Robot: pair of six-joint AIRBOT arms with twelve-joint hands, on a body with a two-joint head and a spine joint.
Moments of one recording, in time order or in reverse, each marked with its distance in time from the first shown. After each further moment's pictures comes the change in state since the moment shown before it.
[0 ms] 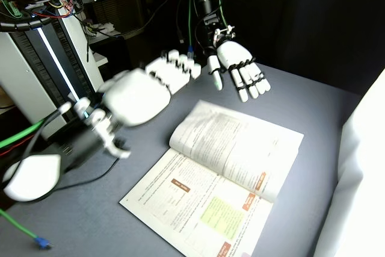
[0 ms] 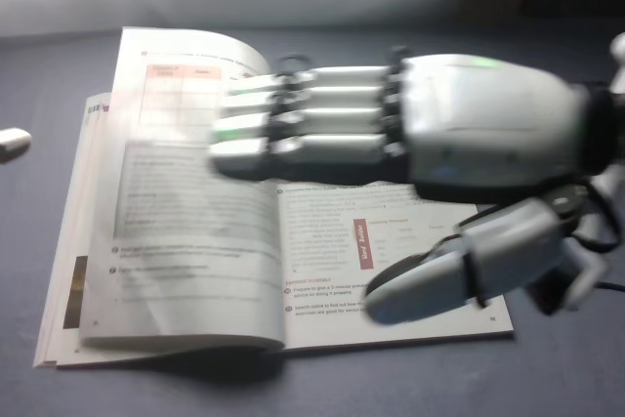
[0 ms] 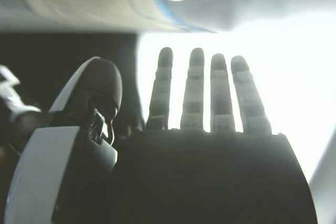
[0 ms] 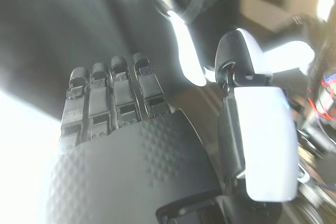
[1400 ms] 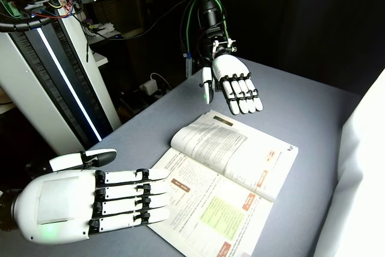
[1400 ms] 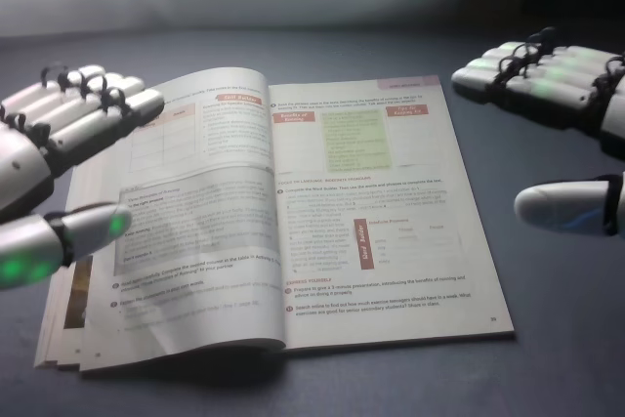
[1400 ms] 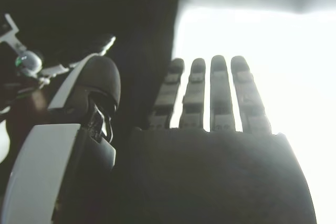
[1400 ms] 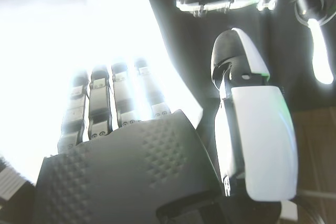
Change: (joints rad) left arm -0.354 -0.169 0.149 0.293 0.186 -0.069; right arm -0.352 0.256 -0.111 0.614 -0.061 -0.348
